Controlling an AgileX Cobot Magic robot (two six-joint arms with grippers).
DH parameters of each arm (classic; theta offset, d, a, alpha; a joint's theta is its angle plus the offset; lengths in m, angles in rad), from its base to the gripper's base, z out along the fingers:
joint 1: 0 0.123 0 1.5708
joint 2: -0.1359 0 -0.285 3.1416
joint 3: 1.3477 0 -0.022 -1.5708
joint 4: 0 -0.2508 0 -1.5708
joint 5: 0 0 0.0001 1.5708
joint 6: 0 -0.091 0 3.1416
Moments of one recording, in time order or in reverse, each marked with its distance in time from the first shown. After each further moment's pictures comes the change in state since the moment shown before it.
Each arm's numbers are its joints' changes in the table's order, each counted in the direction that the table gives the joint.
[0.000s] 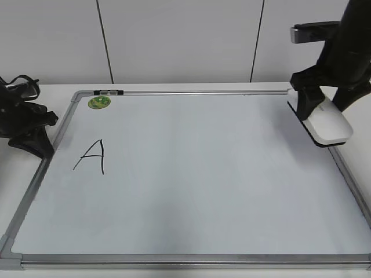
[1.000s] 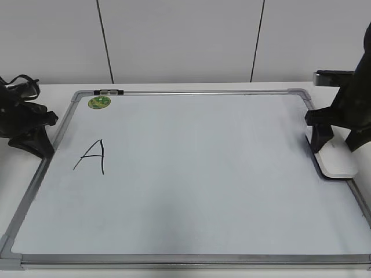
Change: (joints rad) left arm 0.000 0.000 0.000 0.000 0.000 0.000; right arm -0.150 -0.112 0.161 -0.056 0.204 -0.040
